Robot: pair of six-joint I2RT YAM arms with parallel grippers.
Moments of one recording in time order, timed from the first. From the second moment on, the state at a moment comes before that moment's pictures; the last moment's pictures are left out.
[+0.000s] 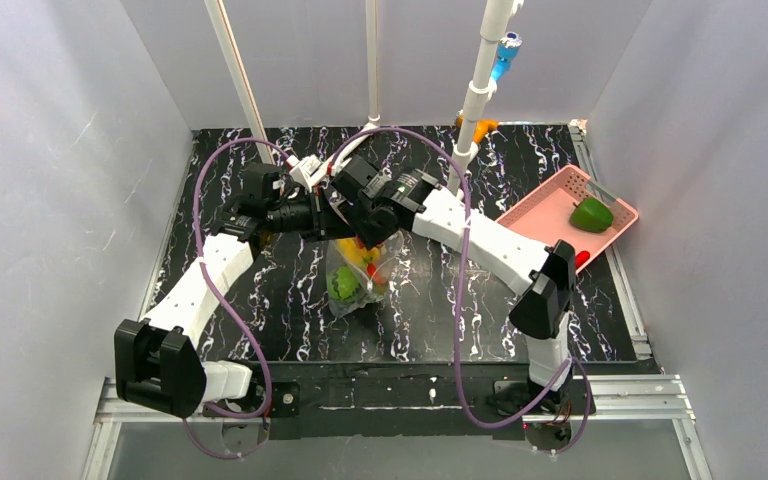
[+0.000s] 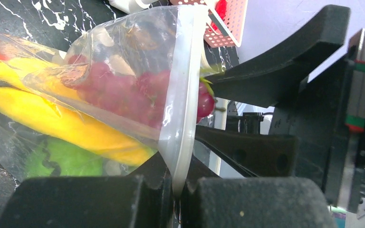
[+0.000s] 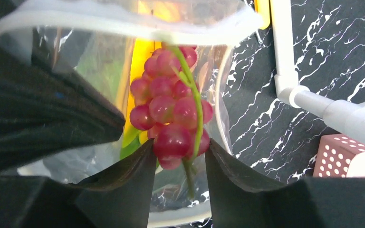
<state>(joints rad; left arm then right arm) -0.27 1.28 1.02 -0.38 0.80 -0.52 1.01 1.94 2.04 -1.14 0.27 0.22</state>
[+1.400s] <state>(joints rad) -0.27 1.28 1.02 -0.39 0.79 -0.52 0.50 0.91 1.10 -0.75 0.14 0.44</state>
